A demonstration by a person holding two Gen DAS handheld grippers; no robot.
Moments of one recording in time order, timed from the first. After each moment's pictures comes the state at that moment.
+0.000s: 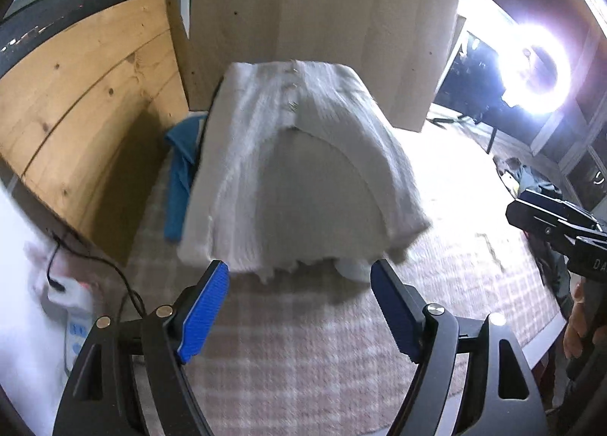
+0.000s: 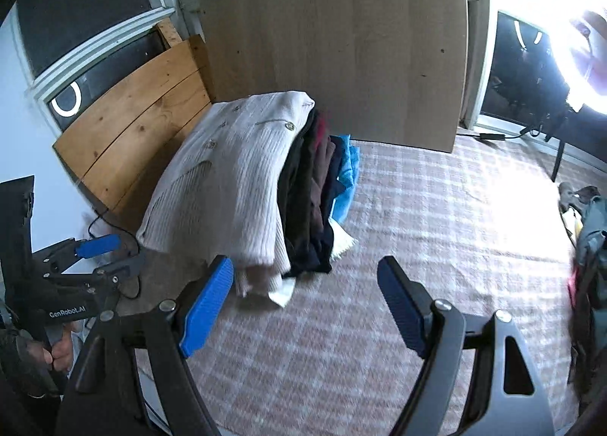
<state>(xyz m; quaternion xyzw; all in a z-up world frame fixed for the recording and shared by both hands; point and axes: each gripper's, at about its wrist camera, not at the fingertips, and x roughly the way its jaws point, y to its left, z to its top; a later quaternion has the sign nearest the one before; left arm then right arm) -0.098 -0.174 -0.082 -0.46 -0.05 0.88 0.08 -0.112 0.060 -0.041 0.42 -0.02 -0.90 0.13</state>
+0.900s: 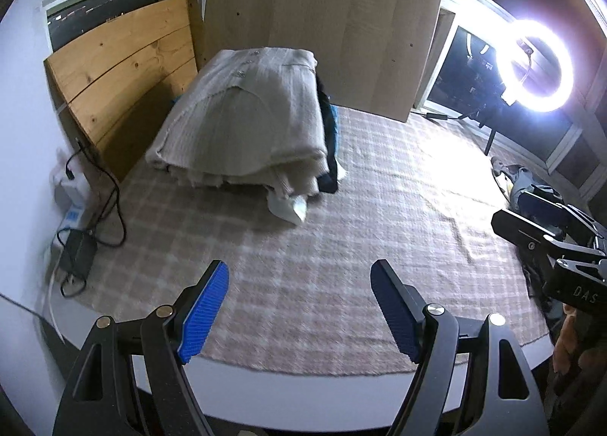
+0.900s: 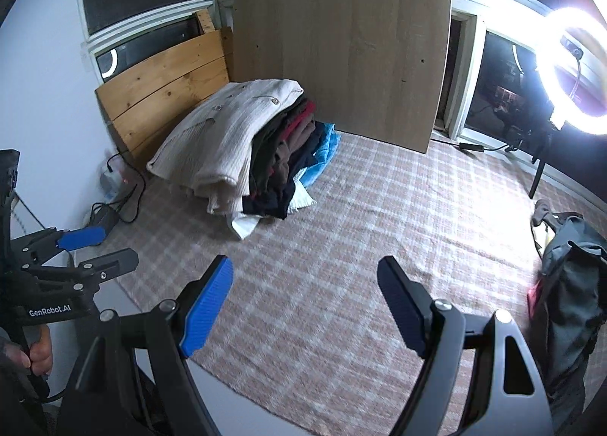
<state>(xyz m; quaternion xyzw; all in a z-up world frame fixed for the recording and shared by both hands) 0.006 -0.043 -0.060 -0.45 -0.09 0.89 -0.02 -0.030 0.161 -0.035 0.40 0.05 -0.90 0.18</state>
